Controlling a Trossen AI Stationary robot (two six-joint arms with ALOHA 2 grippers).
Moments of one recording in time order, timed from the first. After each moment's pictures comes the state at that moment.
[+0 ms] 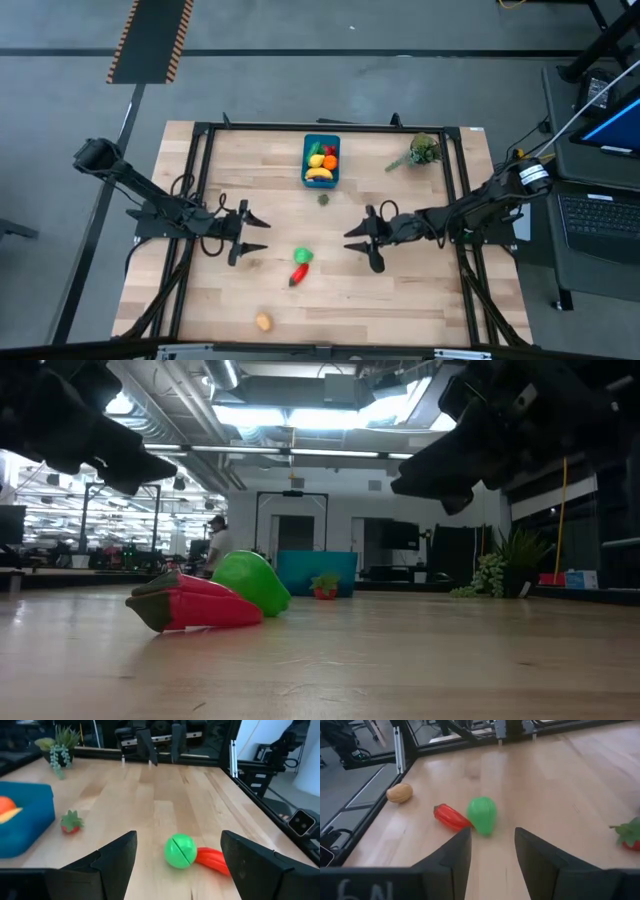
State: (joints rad) left arm -0.48 0.90 0.08 0.62 -0.41 -0.20; right arm 0.29 1.51 0.47 0.73 0.18 0.27
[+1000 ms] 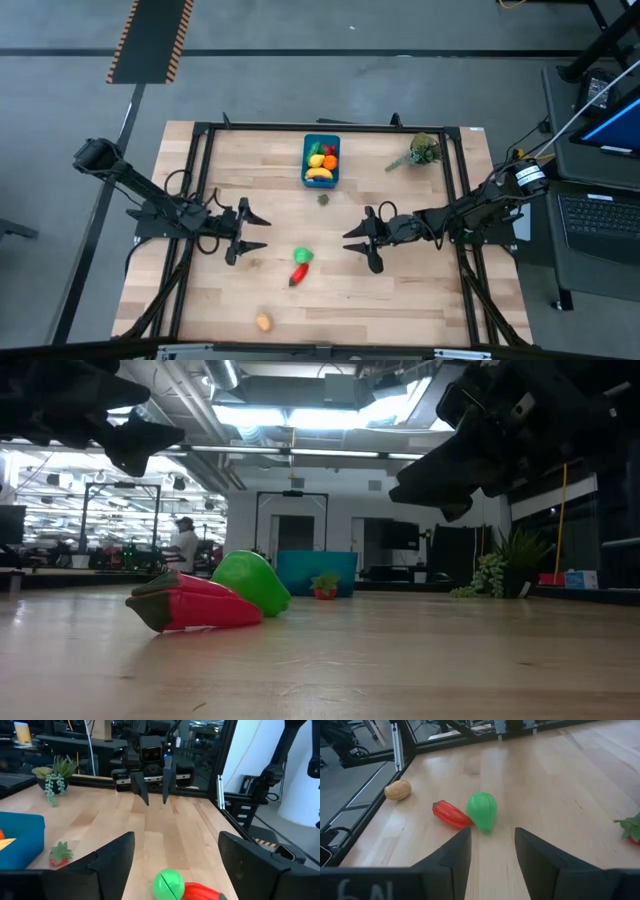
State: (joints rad) left arm -0.47 0.90 0.08 0.78 -0.41 -0.18; right arm 0.29 1.55 0.47 0.75 0.18 0.28
